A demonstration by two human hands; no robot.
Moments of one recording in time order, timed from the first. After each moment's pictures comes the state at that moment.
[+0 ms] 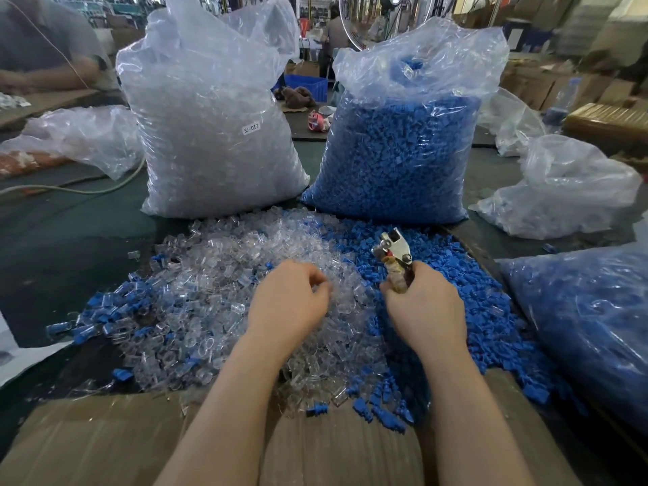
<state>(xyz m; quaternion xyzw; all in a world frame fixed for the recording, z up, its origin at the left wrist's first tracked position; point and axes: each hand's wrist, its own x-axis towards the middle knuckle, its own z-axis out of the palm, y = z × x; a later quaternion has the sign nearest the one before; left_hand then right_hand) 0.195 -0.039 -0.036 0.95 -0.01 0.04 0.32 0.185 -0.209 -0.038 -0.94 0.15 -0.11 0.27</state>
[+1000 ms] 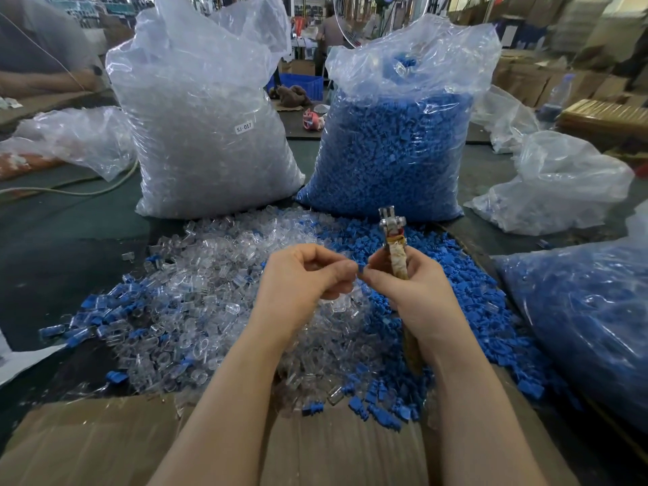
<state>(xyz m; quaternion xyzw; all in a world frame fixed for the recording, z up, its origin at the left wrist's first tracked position) 0.185 -0.055 -0.016 0.71 -0.03 -0.01 0.70 0.177 -0.213 -0.024 -0.75 0.01 -0.06 0.66</state>
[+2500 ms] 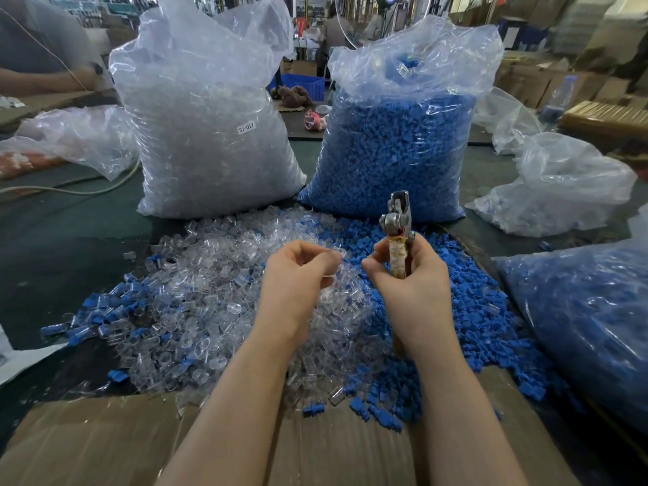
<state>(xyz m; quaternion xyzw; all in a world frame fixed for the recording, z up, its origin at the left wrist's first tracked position) 0.194 -0.061 -0.025 0.66 0.06 0.04 0.75 0.178 -0.200 -0.027 -0.77 -0.02 -0.22 0.60</state>
